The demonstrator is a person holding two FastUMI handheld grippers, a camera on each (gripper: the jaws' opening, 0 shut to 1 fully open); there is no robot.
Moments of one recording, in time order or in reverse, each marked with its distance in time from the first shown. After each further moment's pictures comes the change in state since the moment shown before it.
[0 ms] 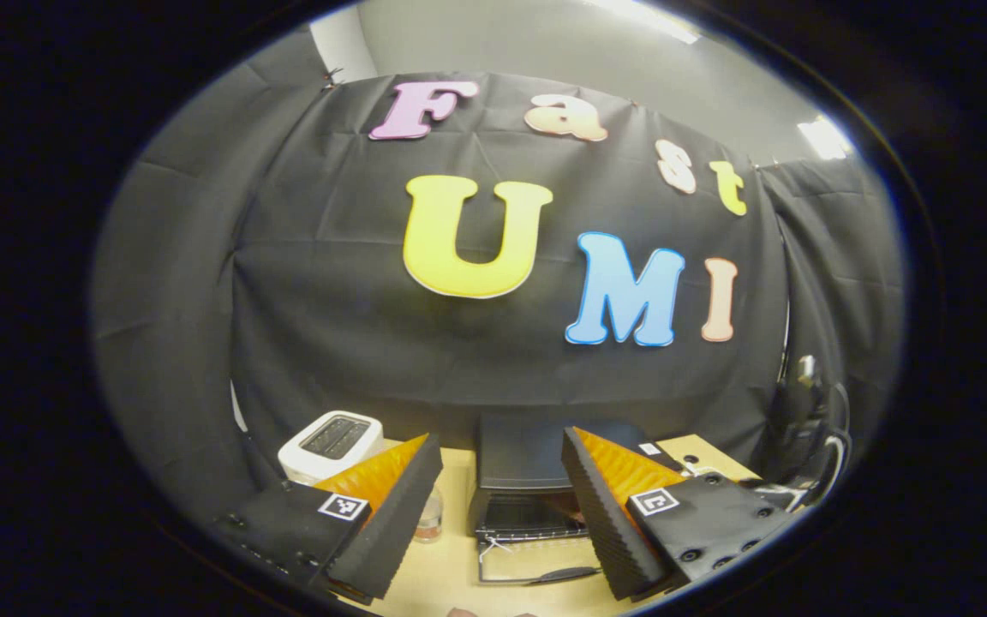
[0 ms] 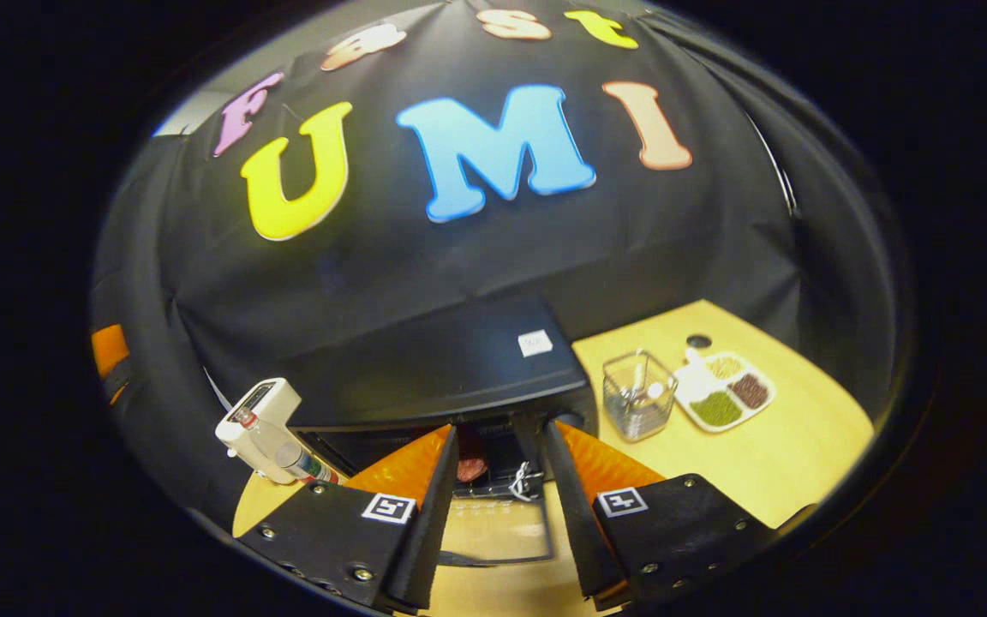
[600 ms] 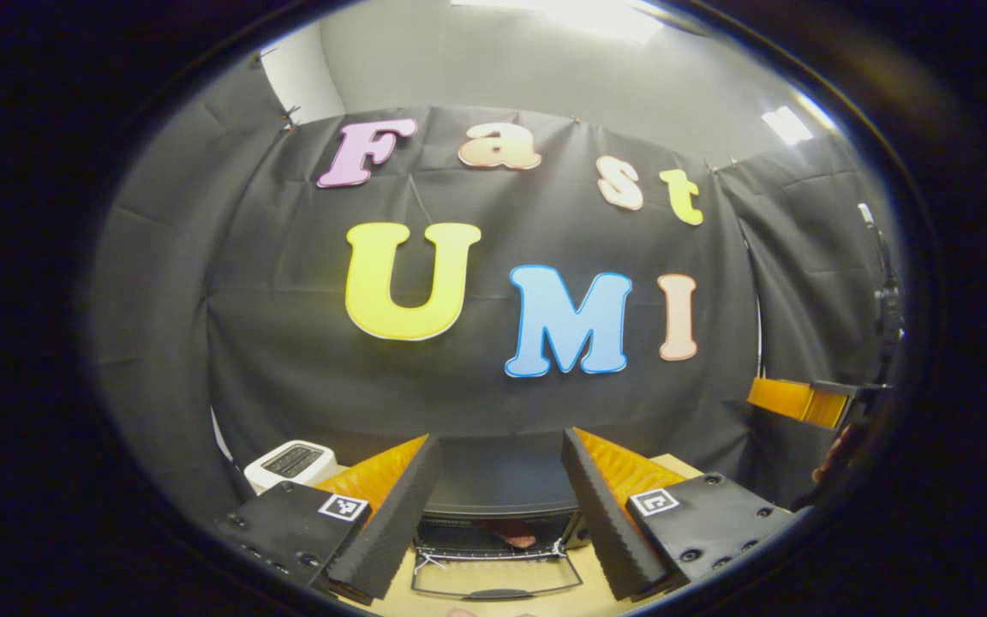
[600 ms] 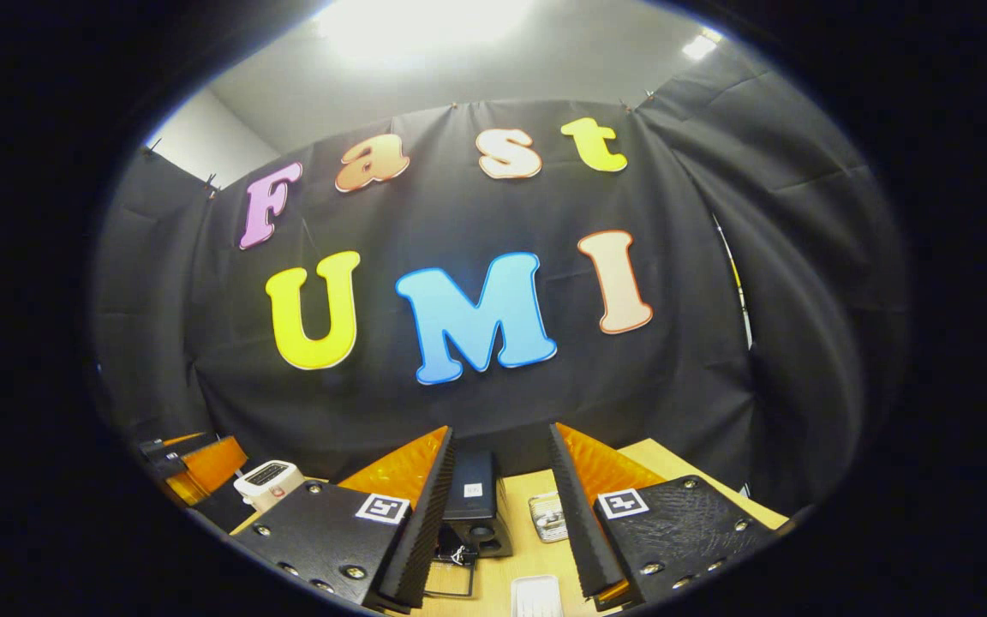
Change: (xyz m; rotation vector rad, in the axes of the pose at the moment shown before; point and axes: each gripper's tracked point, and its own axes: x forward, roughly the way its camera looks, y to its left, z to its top) left arm -0.023 -0.131 0.038 0.066 -0.119 -0.042; right arm -0.136 -0.072 0.171 -0.030 -0.357 -0.031
